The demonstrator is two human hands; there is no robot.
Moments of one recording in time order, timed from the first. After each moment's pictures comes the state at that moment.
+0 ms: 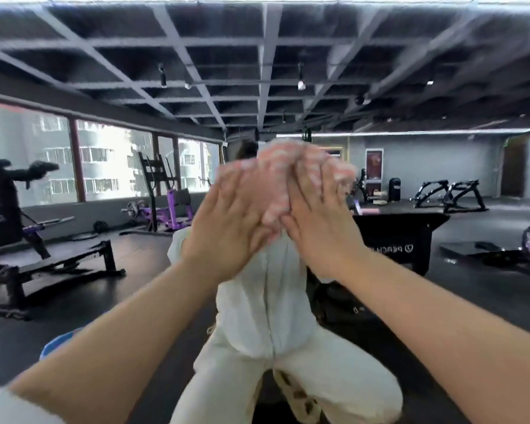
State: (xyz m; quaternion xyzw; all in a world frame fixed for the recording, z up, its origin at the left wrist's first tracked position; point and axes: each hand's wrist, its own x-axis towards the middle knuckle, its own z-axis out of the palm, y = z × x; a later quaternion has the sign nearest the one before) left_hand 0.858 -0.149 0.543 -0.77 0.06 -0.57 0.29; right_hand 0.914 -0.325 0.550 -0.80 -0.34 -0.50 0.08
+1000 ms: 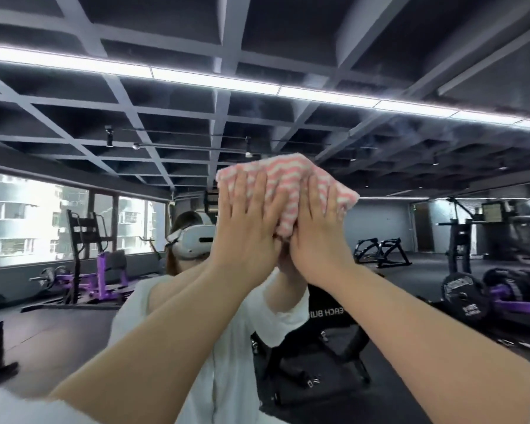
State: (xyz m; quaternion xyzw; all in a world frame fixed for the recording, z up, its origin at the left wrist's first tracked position) left_hand 0.919 -0.251 0.640 -0.74 0.08 -0.64 0.20; right_hand 0.948 -0.380 0.633 -0.84 -0.21 -0.48 0.13
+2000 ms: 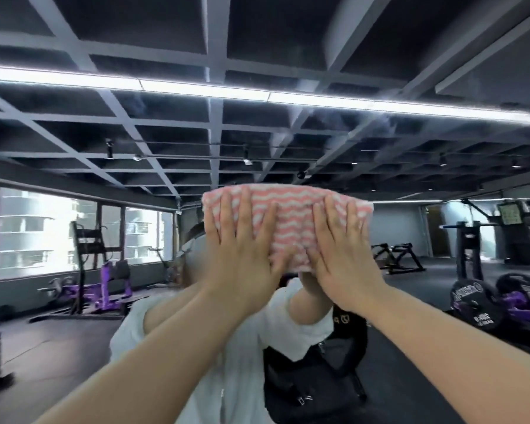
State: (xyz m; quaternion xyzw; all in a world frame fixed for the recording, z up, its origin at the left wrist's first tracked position) left_hand 0.980 -0.390 0.610 -0.79 0.02 -0.60 0.14; right_hand 1.056 -0.551 0.595 -0.76 -0.26 -0.59 0.11
